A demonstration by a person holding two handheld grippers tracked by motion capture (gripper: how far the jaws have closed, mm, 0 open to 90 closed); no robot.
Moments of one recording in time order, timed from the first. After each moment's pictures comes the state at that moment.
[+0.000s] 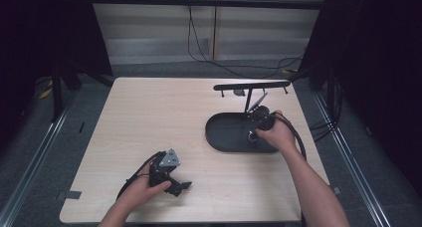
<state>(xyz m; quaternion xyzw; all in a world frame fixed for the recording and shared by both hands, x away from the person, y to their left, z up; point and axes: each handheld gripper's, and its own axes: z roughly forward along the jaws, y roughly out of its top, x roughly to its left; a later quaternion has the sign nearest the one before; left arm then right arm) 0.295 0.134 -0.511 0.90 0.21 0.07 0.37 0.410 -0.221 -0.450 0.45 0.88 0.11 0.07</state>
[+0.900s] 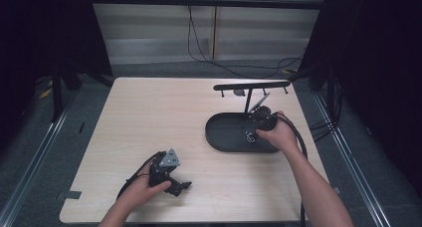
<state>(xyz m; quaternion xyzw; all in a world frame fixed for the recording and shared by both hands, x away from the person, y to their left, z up) 0.295 0.134 -0.511 0.90 0.21 0.07 0.37 0.405 -0.224 -0.445 0.46 0.88 0.12 0.05</state>
